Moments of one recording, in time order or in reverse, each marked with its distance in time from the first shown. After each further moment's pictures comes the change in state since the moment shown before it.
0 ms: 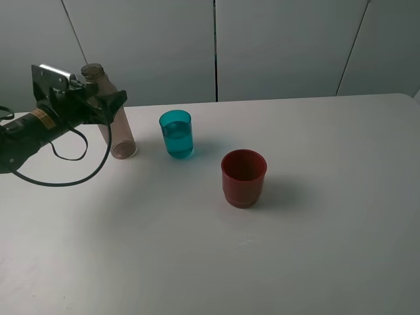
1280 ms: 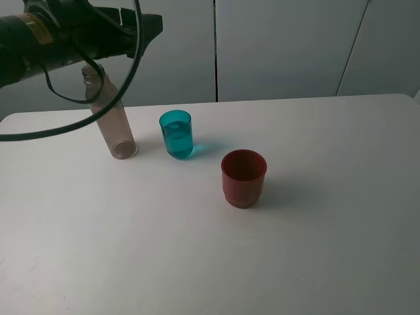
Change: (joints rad) left arm -0.484 -0.590 0.002 -0.425 0.696 0.059; right arm 0.000 0.000 0.000 0.000 0.000 0.000
